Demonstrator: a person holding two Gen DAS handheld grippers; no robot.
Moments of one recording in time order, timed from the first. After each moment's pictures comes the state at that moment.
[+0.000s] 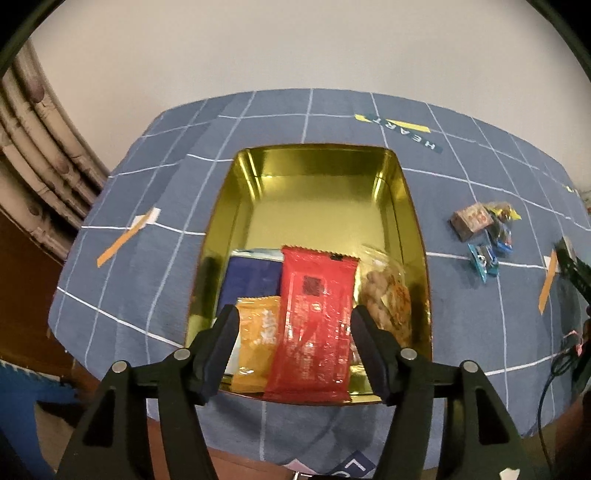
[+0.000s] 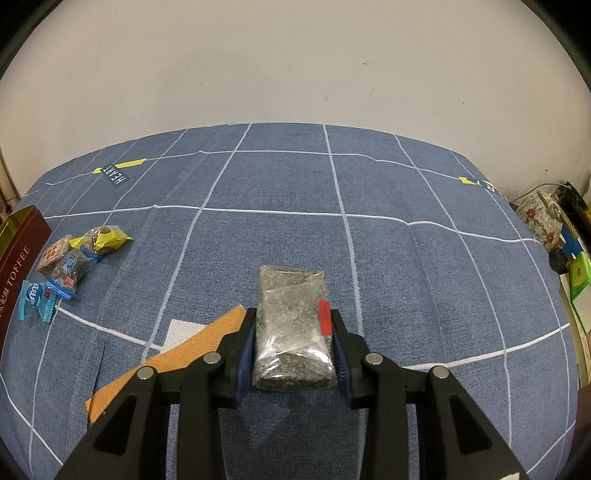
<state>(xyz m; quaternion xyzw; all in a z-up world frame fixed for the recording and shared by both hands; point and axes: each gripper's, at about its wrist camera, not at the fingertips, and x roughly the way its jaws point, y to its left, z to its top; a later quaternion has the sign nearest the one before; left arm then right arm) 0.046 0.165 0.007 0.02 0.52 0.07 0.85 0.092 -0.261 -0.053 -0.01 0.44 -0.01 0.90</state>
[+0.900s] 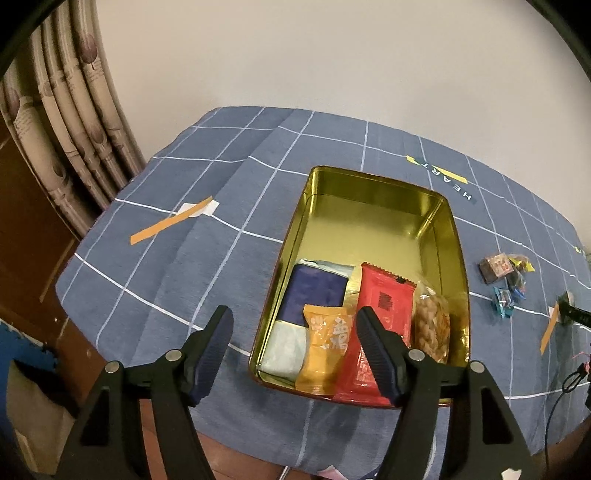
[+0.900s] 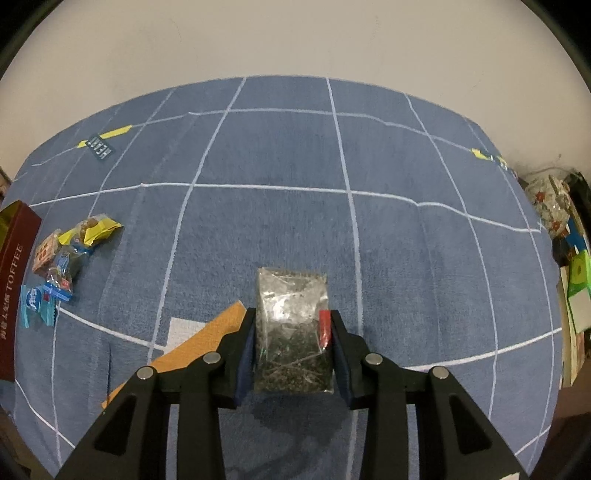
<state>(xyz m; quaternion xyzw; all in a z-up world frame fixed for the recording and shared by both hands) 0.020 0.224 0.016 -0.06 0.48 0.12 0.87 0.140 -0.269 -0.048 -0.01 0.56 -0.02 0.83</state>
